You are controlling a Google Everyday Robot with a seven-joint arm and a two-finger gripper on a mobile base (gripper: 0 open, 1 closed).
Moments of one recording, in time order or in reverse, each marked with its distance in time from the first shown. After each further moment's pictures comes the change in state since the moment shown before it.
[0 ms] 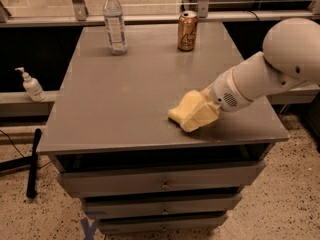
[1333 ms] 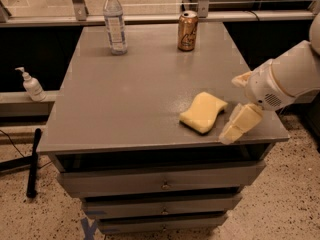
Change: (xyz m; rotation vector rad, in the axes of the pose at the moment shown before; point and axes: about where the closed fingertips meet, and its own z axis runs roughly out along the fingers) arm 0.043 -0.013 -0.072 0.079 0.104 -0.190
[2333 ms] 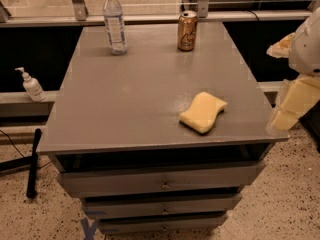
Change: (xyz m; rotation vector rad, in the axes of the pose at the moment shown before) arm -0.009 0.019 -0.121 0.065 0.244 -0.125
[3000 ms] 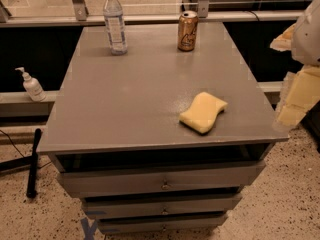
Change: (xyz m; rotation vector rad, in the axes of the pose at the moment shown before) arm -0.003 0.003 -0.019 -0.002 0.074 -0.009
